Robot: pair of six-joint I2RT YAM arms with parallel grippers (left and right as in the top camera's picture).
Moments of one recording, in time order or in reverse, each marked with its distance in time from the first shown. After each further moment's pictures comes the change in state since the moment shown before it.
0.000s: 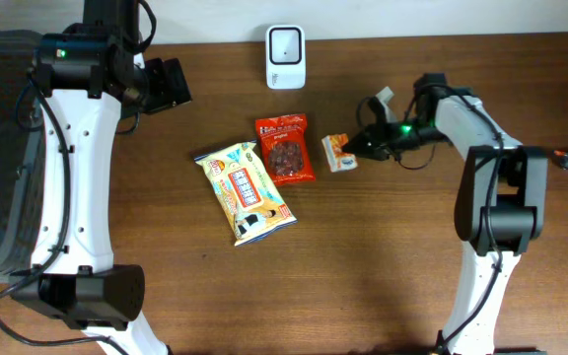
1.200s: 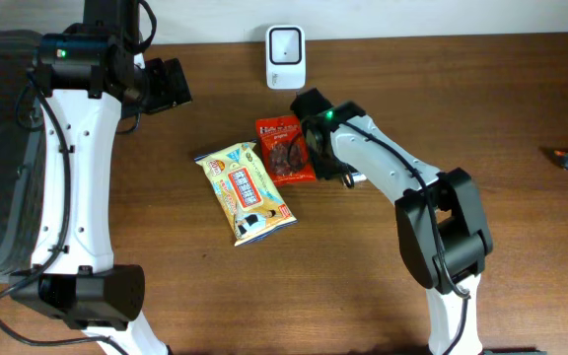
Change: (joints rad) left arm 0.000 0.000 0.000 0.000 0.000 0.000; right arm 0.505 -0.132 -0.016 -0.008 1.414 0.459
